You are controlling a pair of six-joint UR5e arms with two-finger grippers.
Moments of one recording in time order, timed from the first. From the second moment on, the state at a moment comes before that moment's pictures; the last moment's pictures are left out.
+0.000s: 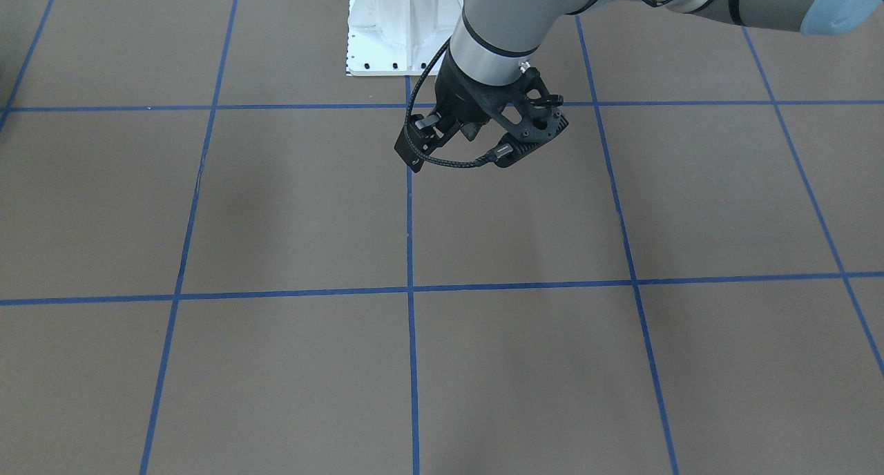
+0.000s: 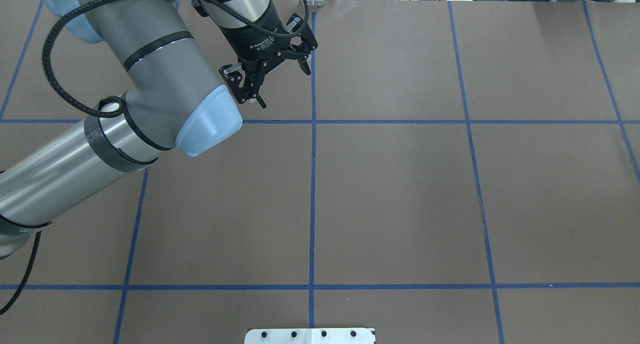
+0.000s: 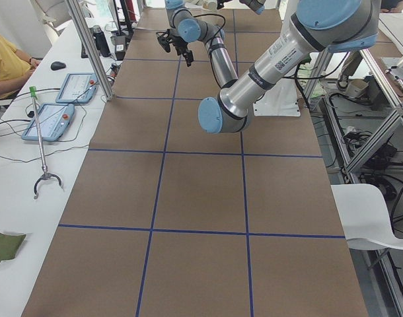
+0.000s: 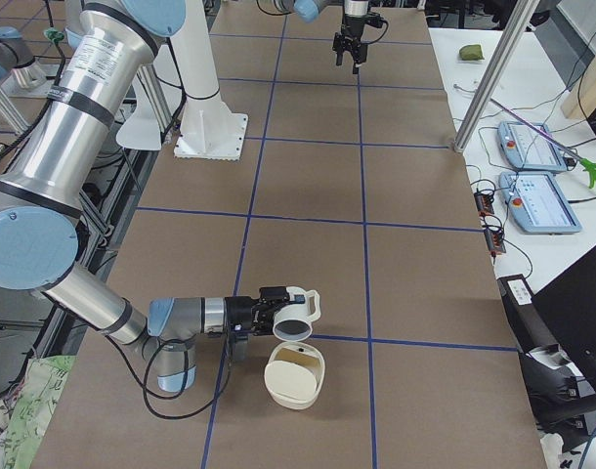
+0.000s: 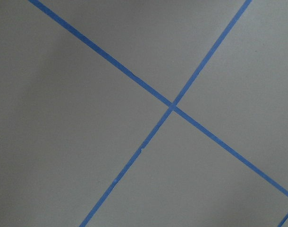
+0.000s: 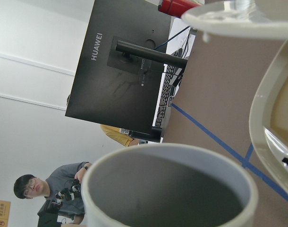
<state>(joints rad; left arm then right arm) -0.81 -2.52 -1.68 -1.35 -2.26 -1.70 0.69 -2.03 1.16 0.83 0.99 2.14</state>
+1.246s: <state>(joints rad) -0.81 -2.52 -1.68 -1.35 -2.23 -1.70 0.99 -1.93 1.12 0.85 1.24 2.84</state>
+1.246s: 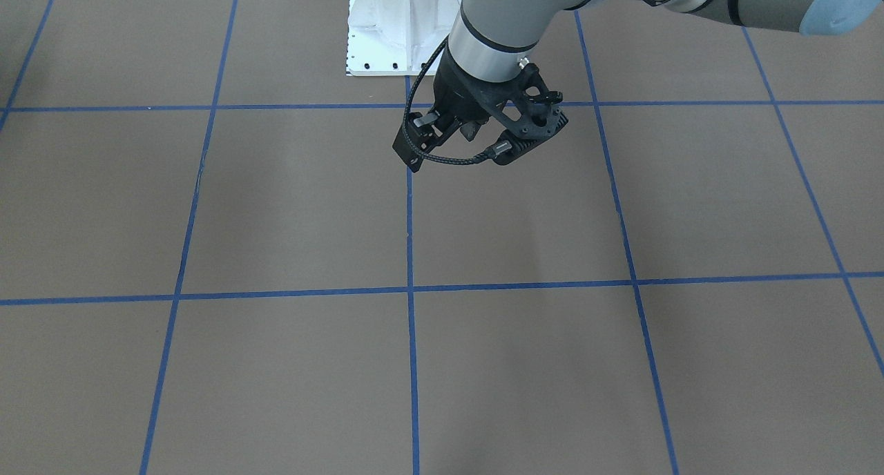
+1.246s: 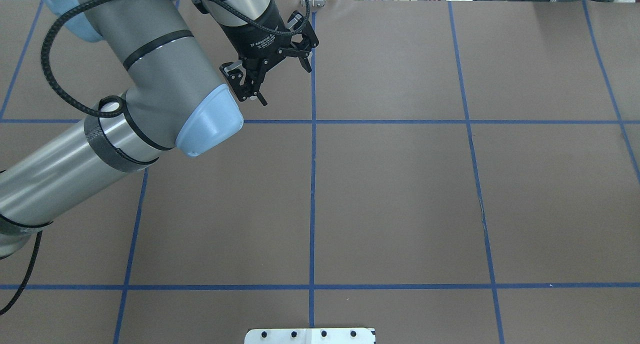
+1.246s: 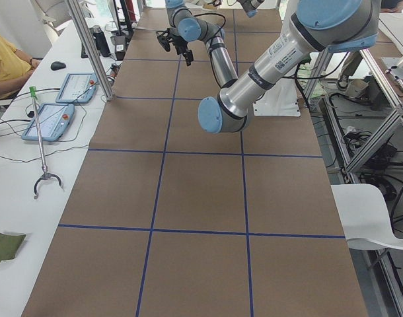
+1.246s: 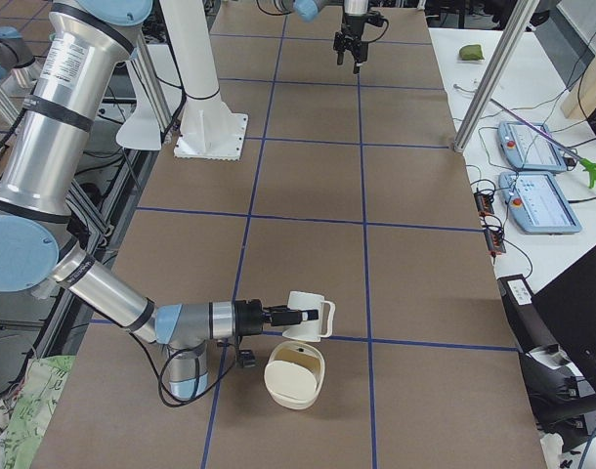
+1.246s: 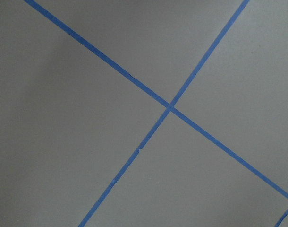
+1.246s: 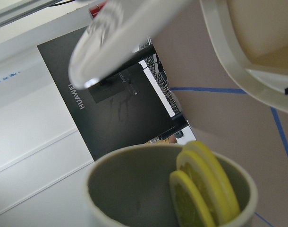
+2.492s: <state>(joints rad) -0.81 -2.56 -1.68 -1.35 -2.17 -1.69 1.00 -1.92 1.09 0.88 1.27 3.09</state>
